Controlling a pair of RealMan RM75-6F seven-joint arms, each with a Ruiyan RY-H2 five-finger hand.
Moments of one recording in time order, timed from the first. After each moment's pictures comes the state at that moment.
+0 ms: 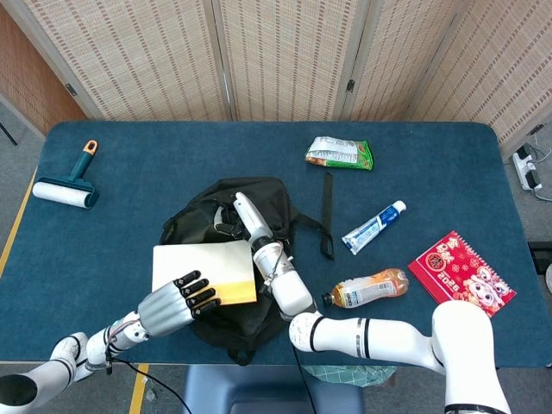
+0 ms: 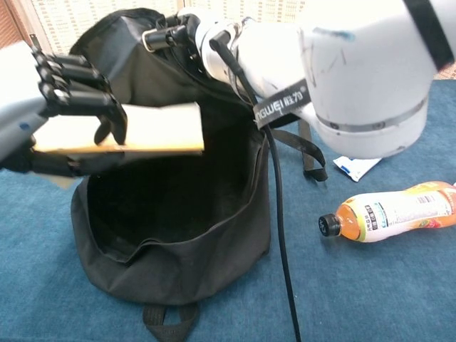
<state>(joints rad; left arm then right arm) -0.66 -1.78 0.06 -0.70 2.05 1.91 -0.07 1.14 -1.85 0.64 -1.47 -0.54 0.92 0.08</state>
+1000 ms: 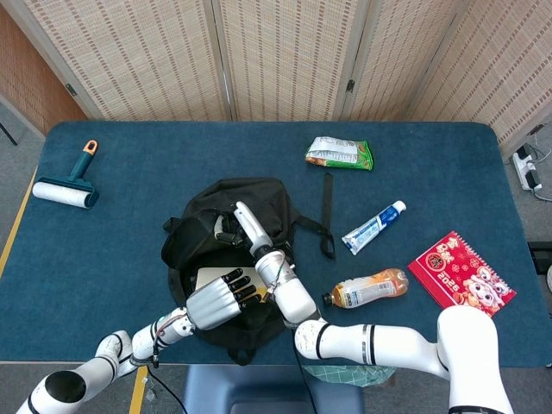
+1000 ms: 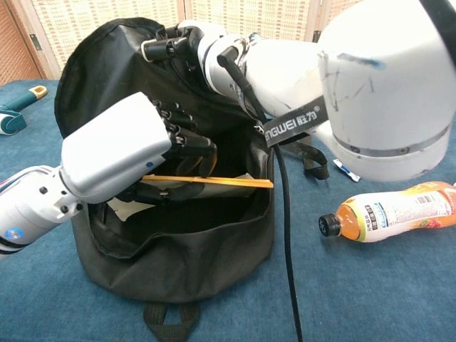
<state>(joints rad) -0.75 -2.01 0.05 -0.54 1.96 1.76 -0.07 1.08 -1.85 0.62 -1.53 -0.58 0.90 0.15</state>
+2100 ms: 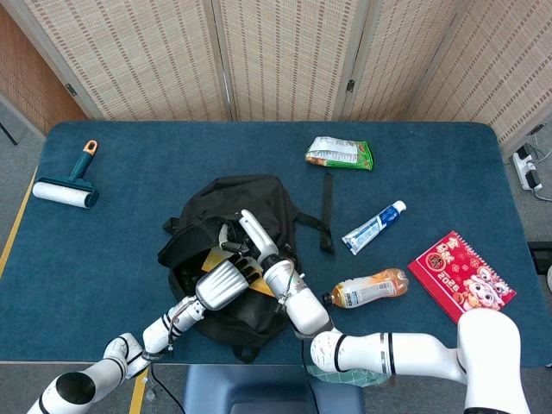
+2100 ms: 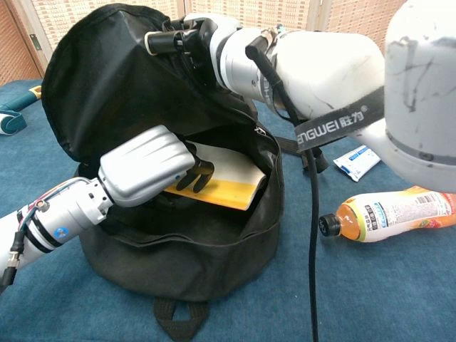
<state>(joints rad) -0.76 -2.05 0.05 -0.51 1.79 1.44 0.01 1.00 -1.79 0.59 -1.69 -0.62 0.92 0.19</state>
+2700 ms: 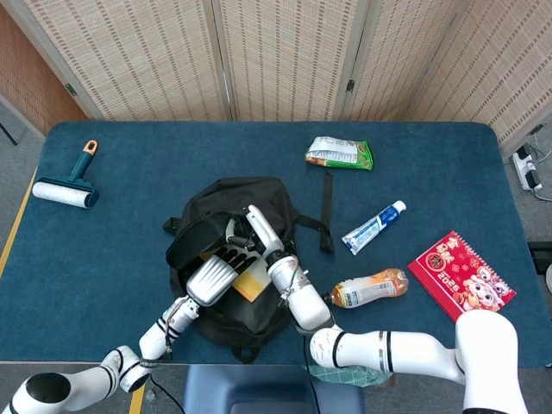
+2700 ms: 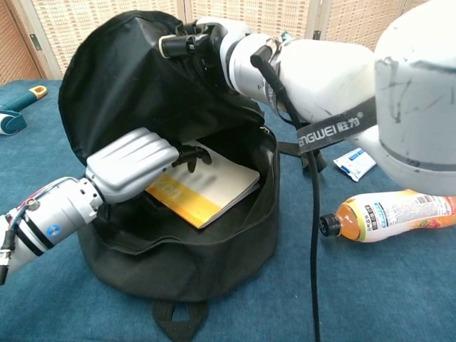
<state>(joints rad) -0.70 -1.91 0.00 -0.89 1.66 1.30 0.19 1.00 -1.80 0.59 -1.63 -0.63 0.93 0.20</state>
